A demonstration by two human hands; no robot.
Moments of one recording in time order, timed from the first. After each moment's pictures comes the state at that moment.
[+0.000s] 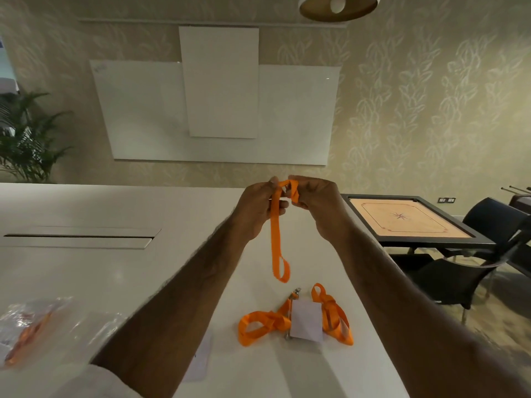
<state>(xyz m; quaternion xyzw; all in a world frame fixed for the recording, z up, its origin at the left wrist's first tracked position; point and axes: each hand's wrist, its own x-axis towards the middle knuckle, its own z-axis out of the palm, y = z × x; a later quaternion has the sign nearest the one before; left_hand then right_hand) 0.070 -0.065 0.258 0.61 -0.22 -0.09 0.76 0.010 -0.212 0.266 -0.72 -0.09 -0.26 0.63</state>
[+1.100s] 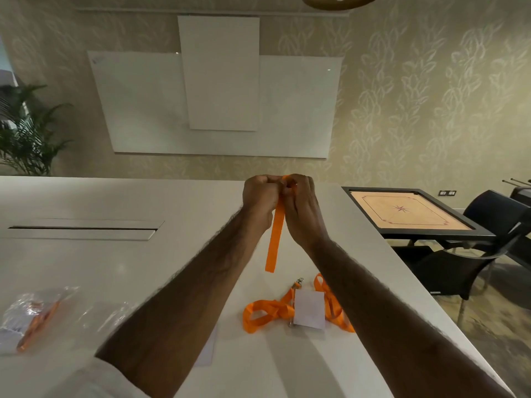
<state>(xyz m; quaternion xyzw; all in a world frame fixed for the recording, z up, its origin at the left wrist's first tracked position) 0.045 -0.075 0.267 0.68 -0.08 0.01 0.73 0.017 -0.170 0.218 -0.82 -0.10 -0.44 0.37</state>
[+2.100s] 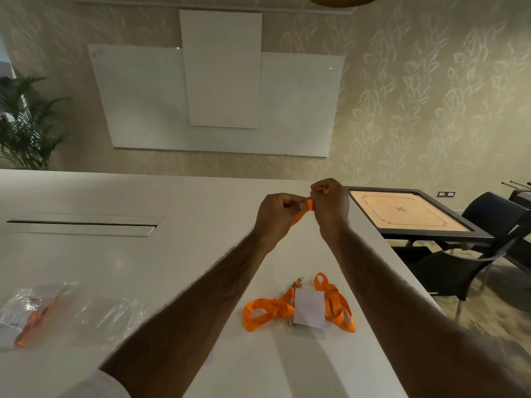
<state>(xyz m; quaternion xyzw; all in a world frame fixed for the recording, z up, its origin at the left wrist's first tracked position) 0.036 -0.079 0.221 0.75 -0.24 0.05 0.61 0.022 -0.202 0.236 -0.72 0.17 -0.37 0.56</state>
